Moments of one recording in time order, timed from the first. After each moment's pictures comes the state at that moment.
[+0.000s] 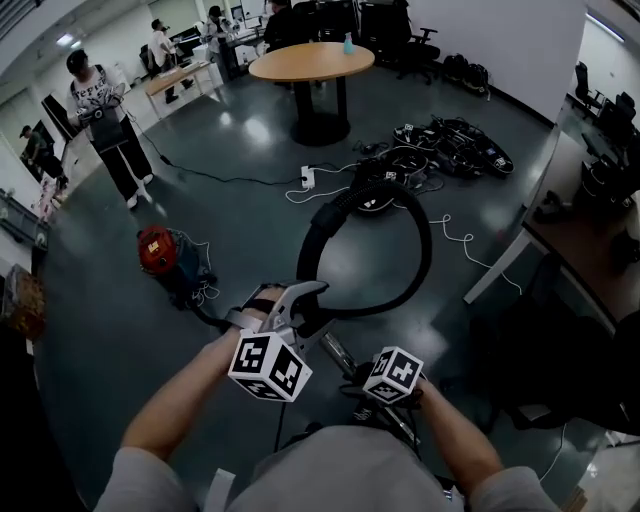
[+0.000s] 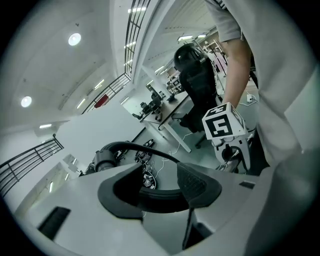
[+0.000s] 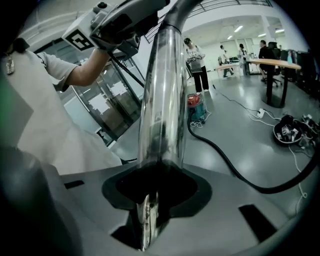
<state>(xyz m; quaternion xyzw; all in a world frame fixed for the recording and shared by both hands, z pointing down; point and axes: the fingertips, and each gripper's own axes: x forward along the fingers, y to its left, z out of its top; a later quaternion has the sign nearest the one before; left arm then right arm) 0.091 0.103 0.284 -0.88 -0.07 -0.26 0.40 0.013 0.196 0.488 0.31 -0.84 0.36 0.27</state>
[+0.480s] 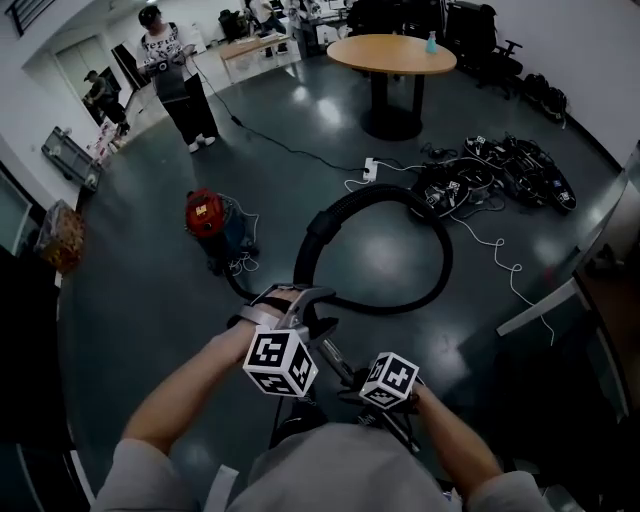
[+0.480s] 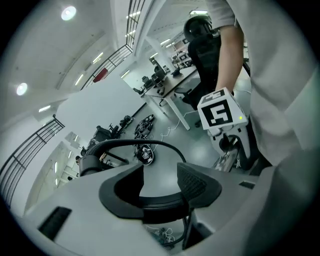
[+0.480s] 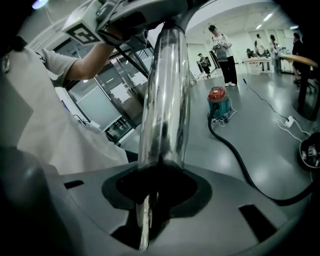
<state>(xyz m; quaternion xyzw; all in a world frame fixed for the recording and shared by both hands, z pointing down) 0.068 0.047 0.331 -0.84 -0.01 -0.40 0.37 -0.007 0.168 0.501 0.17 -0.88 0.34 0.30</state>
